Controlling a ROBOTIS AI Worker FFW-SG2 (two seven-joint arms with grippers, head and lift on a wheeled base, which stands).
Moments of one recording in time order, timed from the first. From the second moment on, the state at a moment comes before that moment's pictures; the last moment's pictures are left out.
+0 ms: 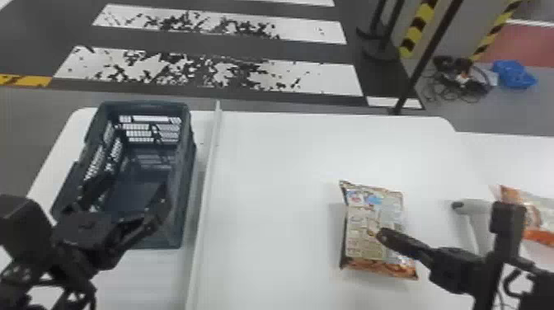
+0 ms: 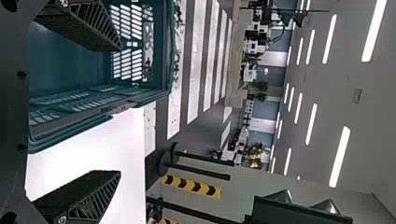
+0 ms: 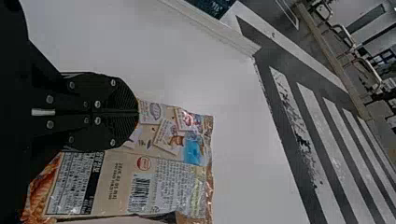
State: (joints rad) left arm 0.64 0.20 0.05 -2.21 0.27 0.20 -0.17; right arm 0.51 -0.23 -0.38 -2.14 -0.50 0.96 0.51
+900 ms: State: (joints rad) left arm 0.66 0.20 0.07 -2.21 0.27 0.21 -0.16; right arm 0.32 -0.26 -0.20 -1.85 -0.38 0.77 0.50
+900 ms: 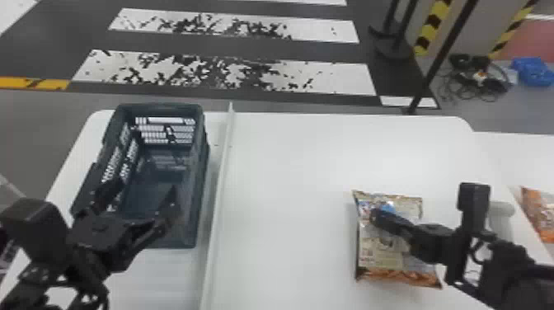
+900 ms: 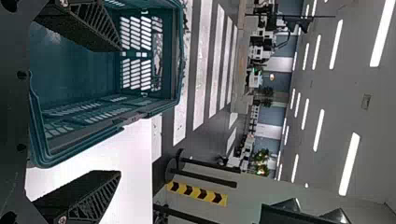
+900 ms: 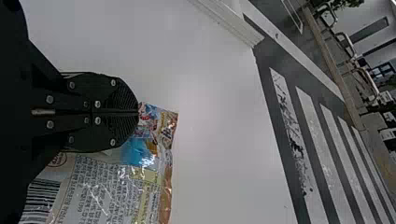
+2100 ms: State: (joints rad) left arm 0.68 0.20 0.06 -2.24 0.26 0.19 -0.16; right arm 0.53 -0.28 -0.53 -2.10 -0.49 0.75 0.56
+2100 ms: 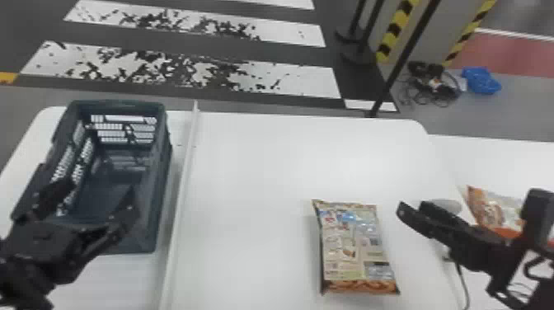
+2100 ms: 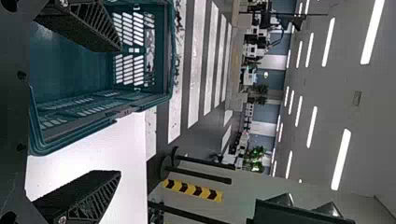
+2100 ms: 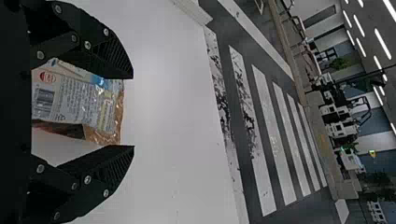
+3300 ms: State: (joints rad) left arm 0.67 0.20 0.00 -2.28 0.26 0.23 -0.06; right arm 0.37 -0.44 -0.48 -1.47 -0.33 0.33 0.56
